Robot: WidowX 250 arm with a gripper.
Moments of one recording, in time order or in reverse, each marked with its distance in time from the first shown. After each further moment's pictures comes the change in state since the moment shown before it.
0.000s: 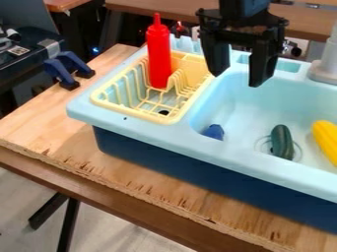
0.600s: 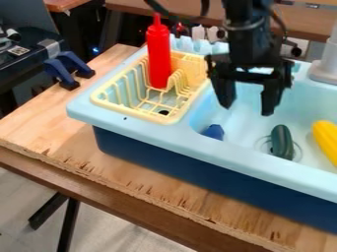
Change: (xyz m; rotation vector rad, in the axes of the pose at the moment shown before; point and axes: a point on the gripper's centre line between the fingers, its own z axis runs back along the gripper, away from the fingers) arm 0.022 0.001 -0.059 -0.031 -0.052 0.193
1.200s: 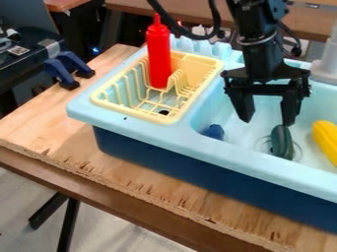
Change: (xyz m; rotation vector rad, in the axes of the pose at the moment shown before) arm 0.008 -0.021 -0.018 -0.100 0.012 0.017
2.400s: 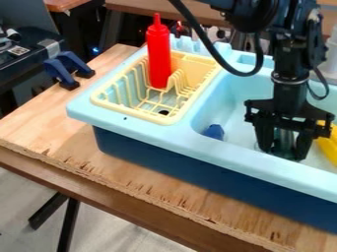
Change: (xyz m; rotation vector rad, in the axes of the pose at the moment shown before) arm -0.001 -0.011 -0.050 0.156 0.070 0.023
